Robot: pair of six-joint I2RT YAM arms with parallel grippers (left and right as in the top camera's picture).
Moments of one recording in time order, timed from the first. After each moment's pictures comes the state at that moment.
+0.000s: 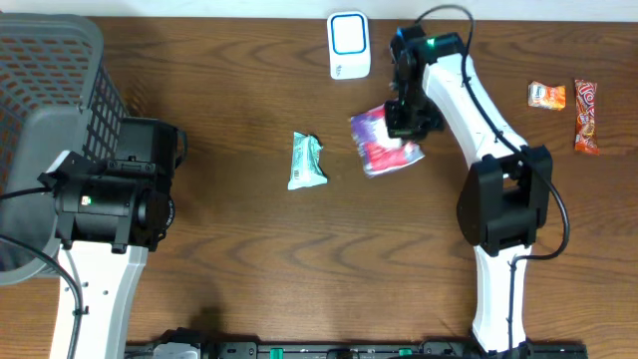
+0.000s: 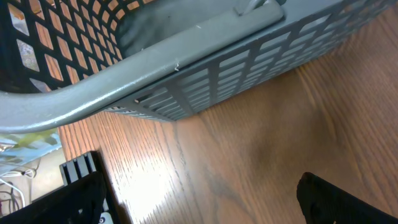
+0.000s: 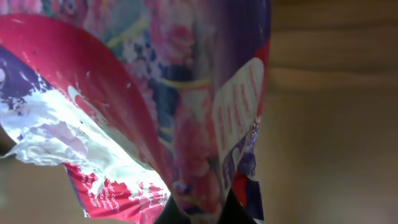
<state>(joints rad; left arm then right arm) -0.10 1.18 1.35 -1.49 -0.64 -1.11 0.29 2.28 2.09 -1.44 0.04 0.28</state>
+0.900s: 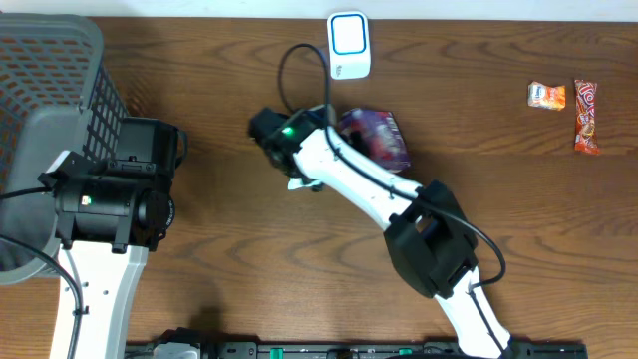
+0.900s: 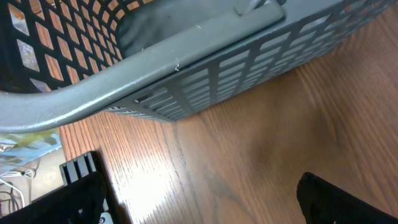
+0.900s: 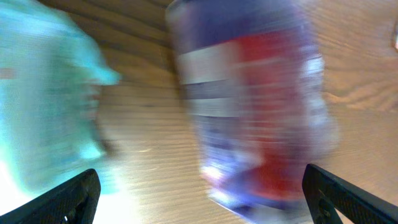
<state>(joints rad) -0.10 1.18 1.35 -1.49 -0.64 -1.11 0.82 2.28 1.97 -1.27 0.60 0.64</state>
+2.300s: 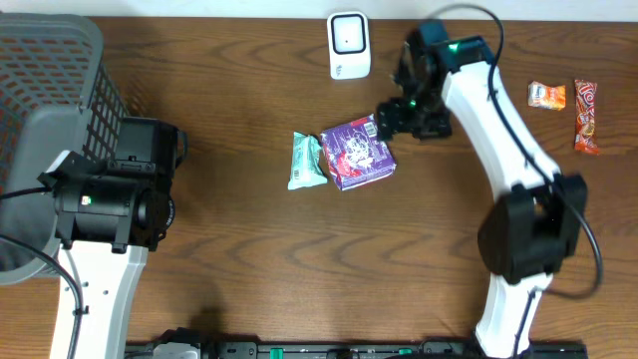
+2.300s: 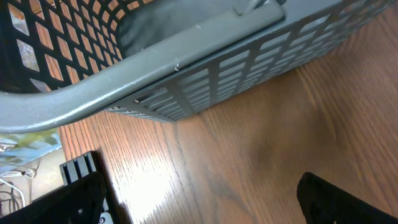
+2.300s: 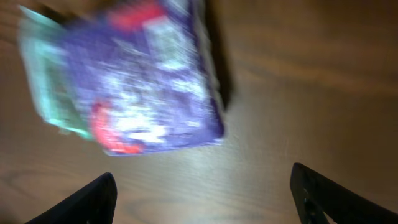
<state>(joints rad) -0.10 1.18 1.35 -1.49 -0.64 -1.11 0.29 2.06 1.92 -1.31 -0.15 0.19</state>
